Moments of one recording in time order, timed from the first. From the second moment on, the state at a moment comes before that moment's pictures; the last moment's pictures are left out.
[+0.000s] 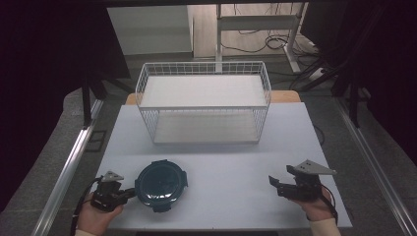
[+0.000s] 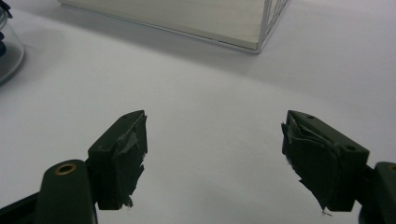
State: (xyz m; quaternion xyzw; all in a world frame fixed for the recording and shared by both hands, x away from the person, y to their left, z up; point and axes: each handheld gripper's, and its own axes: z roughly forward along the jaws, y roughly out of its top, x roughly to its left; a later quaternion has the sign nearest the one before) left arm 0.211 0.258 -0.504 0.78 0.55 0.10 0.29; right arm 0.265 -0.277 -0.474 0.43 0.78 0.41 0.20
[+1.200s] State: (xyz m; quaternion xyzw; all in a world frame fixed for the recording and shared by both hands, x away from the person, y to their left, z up) left arm 0.240 0.185 -0.500 0.81 0.50 0.07 0.29; right arm 0.265 -0.277 -0.473 0.43 0.78 0.42 0.19
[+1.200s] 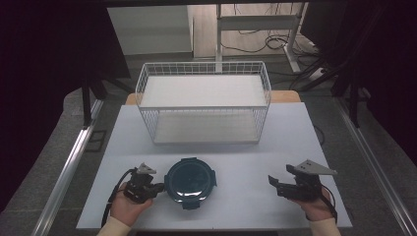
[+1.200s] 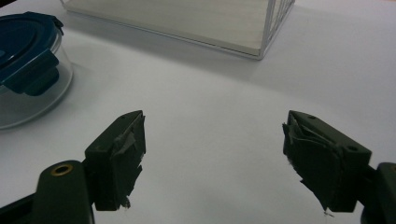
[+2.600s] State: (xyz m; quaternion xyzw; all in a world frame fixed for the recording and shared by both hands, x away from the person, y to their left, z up) left arm 0.249 0.153 -0.501 0.82 0.48 0.05 0.32; right arm 0.275 -0.269 -0.475 0.42 0.78 0.42 0.20
